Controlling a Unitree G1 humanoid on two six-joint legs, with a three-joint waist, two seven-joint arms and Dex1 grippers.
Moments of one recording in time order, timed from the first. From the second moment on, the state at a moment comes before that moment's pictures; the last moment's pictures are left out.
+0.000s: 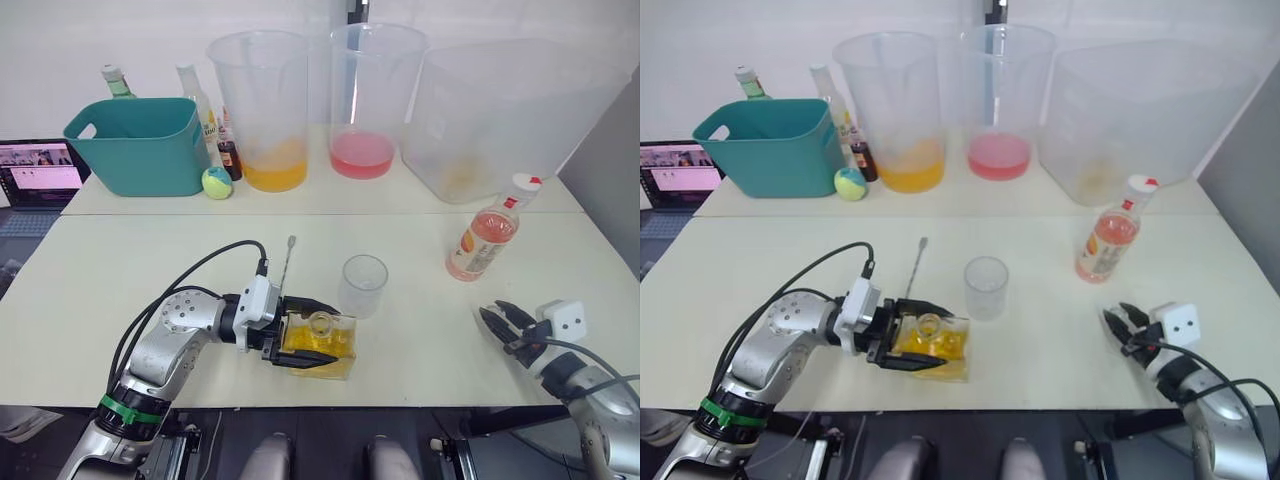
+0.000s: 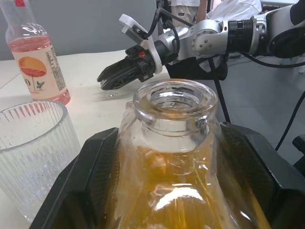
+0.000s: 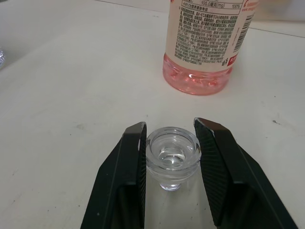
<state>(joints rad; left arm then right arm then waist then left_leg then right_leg) -0.32 0.57 -0.20 -0.19 -0.51 0.16 -1.30 0.13 -0.53 -0.37 -0.04 0.36 0.09 0.67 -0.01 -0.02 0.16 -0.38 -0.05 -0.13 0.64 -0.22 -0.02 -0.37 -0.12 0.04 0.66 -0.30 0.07</state>
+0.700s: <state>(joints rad) -0.35 0.57 -0.21 -0.18 -0.50 0.18 -1.31 0.10 -0.52 -0.36 -0.03 0.37 0.09 0.65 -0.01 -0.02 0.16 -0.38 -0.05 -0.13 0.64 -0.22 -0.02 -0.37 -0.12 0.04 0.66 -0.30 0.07</state>
